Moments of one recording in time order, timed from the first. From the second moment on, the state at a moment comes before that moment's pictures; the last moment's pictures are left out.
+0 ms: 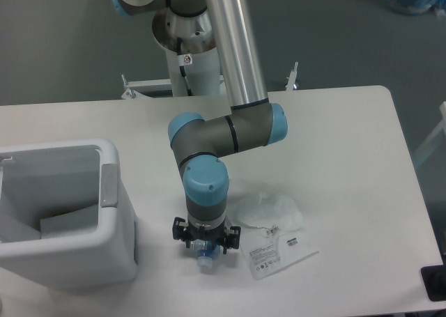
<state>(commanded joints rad) 2.29 -2.20 -1.60 -0.80 1.52 0.46</state>
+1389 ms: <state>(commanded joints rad) 2.29 -2.19 -1.60 -0.80 1.52 0.46</state>
